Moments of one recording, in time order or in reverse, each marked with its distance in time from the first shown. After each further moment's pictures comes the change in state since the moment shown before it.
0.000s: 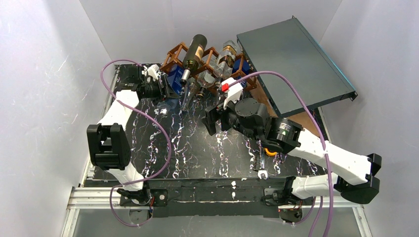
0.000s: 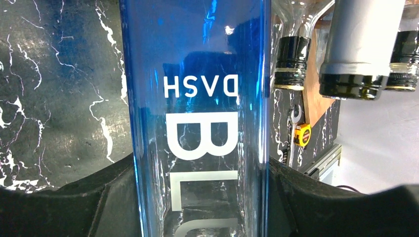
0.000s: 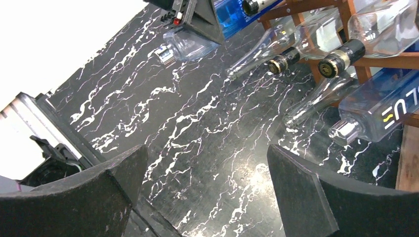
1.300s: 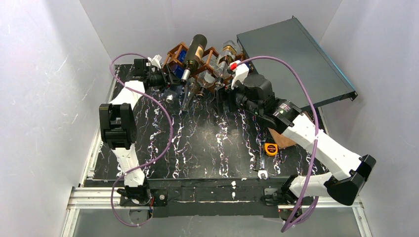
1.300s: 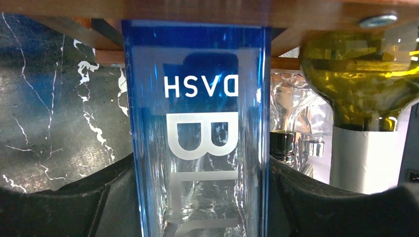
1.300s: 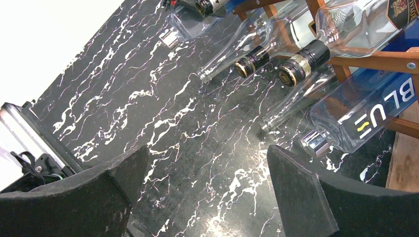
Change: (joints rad) left arm 0.008 0.312 0.200 0.270 0.129 -0.143; right arm -0.343 0.088 0.031 0.011 -0.331 -0.029
